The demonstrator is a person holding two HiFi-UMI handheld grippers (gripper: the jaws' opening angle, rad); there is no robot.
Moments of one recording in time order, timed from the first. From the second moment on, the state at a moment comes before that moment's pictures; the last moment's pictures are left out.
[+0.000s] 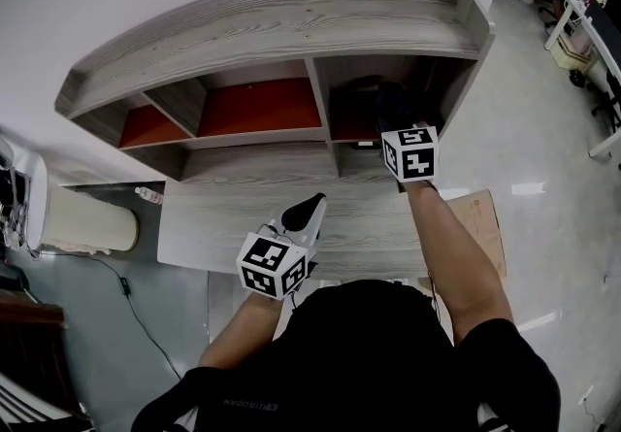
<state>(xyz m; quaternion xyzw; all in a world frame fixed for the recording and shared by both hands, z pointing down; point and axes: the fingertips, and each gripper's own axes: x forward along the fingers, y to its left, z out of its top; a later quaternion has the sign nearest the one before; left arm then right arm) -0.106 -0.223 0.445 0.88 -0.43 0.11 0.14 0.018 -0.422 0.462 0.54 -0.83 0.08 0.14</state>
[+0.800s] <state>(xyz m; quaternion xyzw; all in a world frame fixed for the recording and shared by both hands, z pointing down) -0.092 -0.221 0.443 0.89 -0.41 0.12 0.14 0.069 -0.422 0.469 0.58 -0.80 0.11 0.12</state>
